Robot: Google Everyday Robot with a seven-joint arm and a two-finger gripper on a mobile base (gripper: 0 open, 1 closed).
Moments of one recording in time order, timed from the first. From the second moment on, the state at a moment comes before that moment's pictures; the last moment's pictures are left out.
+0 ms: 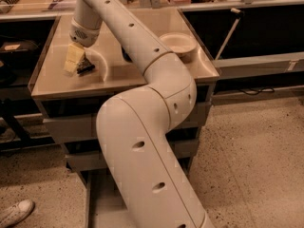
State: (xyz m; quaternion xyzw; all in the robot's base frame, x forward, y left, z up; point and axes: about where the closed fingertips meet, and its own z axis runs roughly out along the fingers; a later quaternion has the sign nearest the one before) arm 0.740 0.234 0.830 -0.65 0.72 0.17 0.17
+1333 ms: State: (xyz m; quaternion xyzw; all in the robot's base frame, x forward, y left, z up) arm 0.746 0.243 0.810 -0.65 0.72 0.17 0.16
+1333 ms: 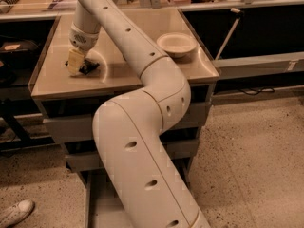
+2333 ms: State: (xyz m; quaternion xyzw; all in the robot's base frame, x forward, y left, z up) arm 0.746 0.243 0.810 -0.65 0.72 0.17 0.16
